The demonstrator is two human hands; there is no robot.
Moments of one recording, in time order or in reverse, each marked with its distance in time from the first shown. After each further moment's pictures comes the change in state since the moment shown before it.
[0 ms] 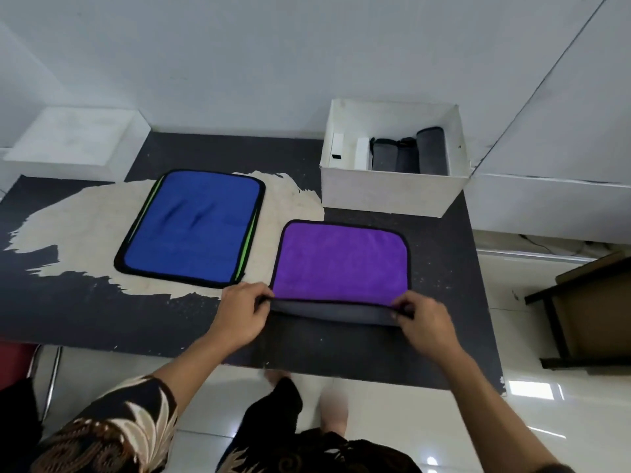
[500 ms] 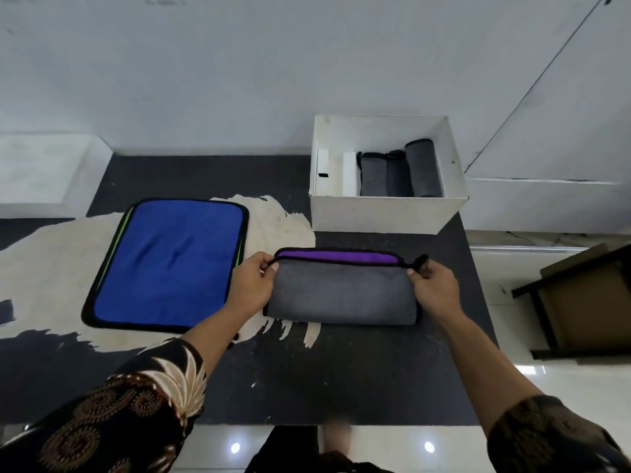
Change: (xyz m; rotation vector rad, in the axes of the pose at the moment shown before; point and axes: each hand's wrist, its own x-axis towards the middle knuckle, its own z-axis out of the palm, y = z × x) left_hand 0.134 0.012 -0.008 -0.273 0.081 -0.195; right_hand 0.113 -0.011 -0.017 0.300 0.228 0.340
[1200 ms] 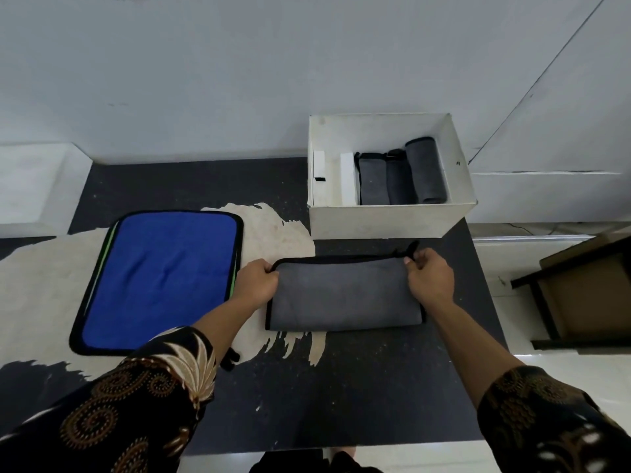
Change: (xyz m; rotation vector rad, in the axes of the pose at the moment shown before) left_hand 0.054 0.000 0.010 0.131 -0.211 -0.249; right_hand 0.031 -0.023 0.023 -0.096 0.090 -0.026
